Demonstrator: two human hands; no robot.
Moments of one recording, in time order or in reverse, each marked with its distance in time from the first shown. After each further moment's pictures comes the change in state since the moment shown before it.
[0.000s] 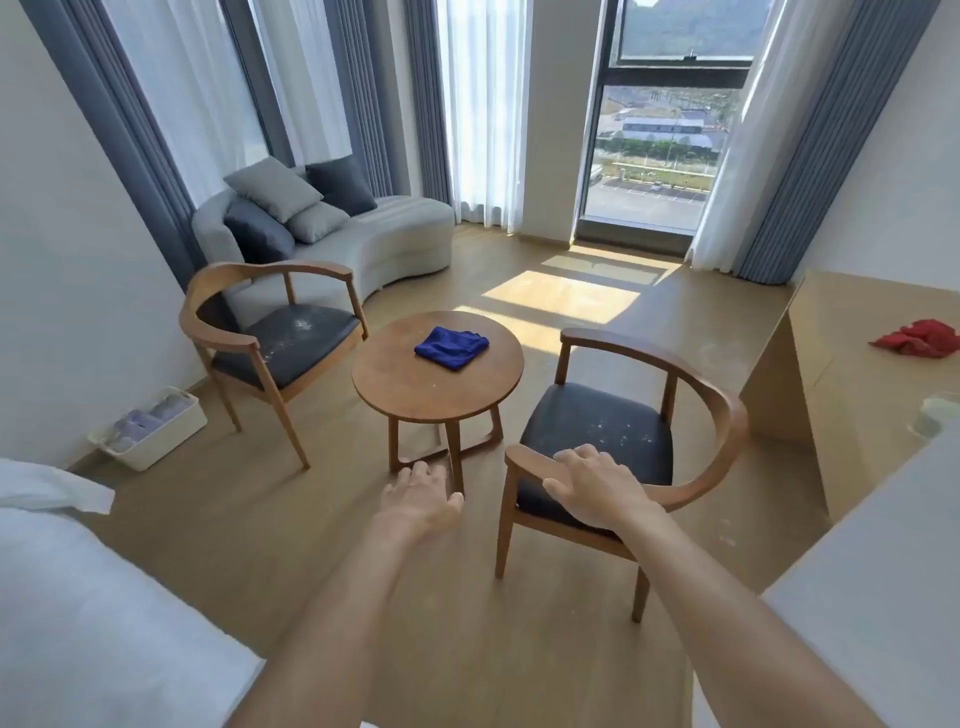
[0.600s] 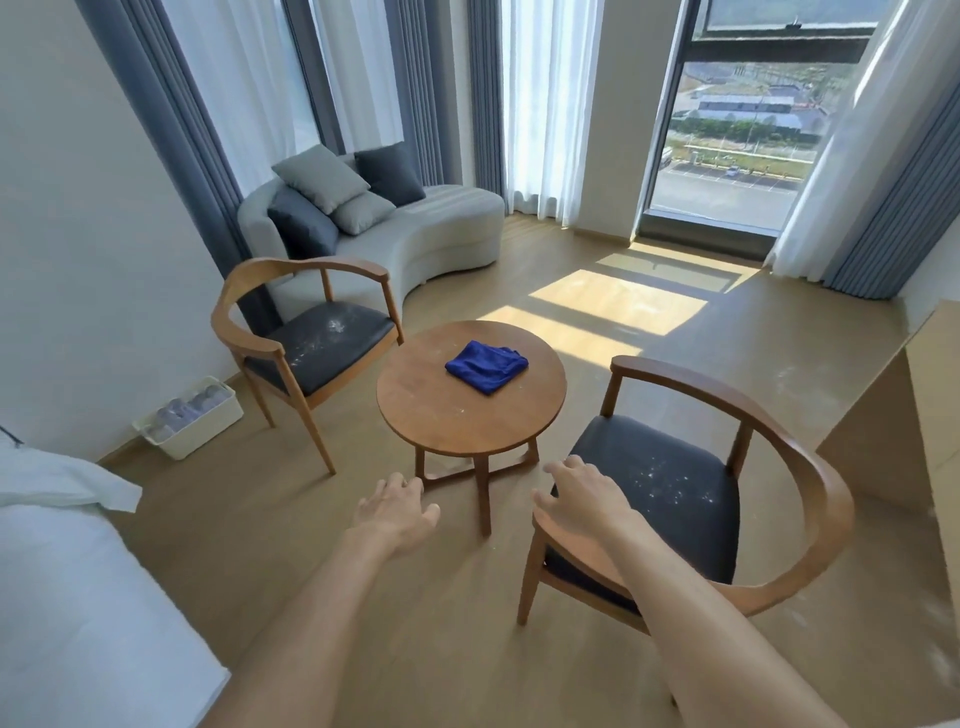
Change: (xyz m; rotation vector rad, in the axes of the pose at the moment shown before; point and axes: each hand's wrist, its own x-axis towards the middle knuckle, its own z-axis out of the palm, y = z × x) left_hand 0.134 -0.025 -0.043 -0.049 -0.006 -0.203; right_hand 0.191 0.003 0.010 0.030 -0.130 -0.102
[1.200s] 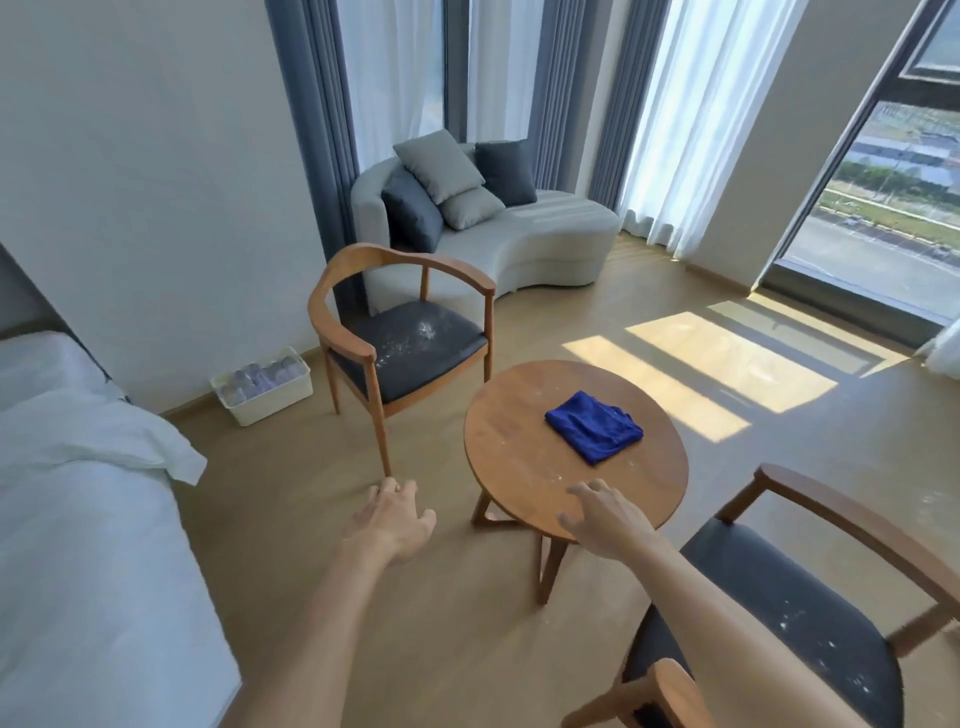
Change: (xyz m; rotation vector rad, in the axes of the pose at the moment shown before) left_hand 0.166 -0.169 -0.077 -0.223 0.045 -0.201; right_hand 0.241 -0.134 0.017 -0.128 -0.188 -0.143
